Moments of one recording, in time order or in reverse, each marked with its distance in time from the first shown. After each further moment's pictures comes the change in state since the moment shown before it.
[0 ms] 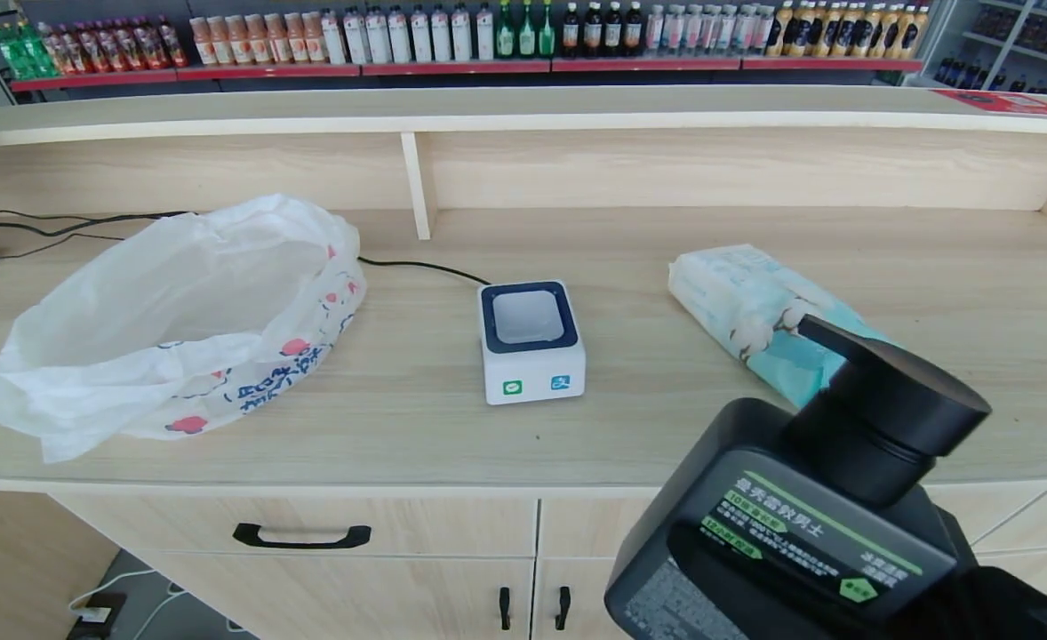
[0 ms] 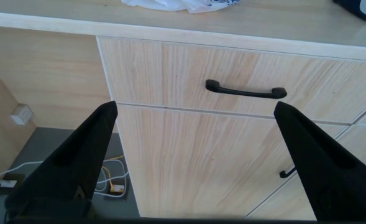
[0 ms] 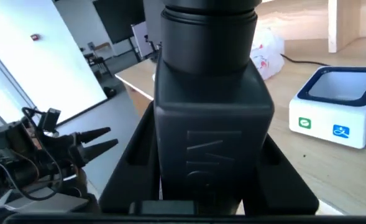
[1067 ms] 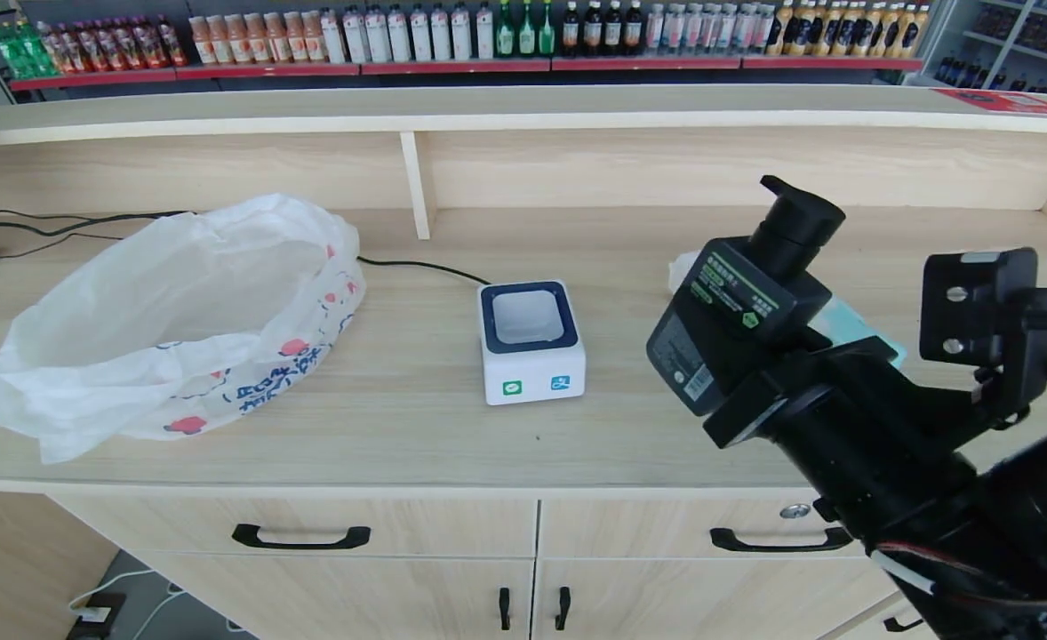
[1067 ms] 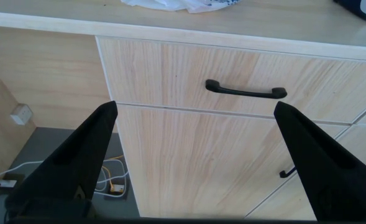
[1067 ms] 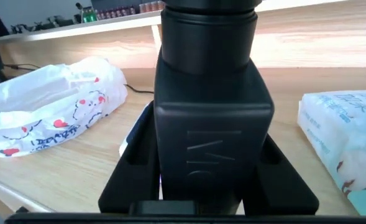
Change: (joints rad) left arm 0.000 0.000 0.000 0.000 0.000 0.000; right arm -0.292 0.177 -0.221 0.000 -0.276 -0.197
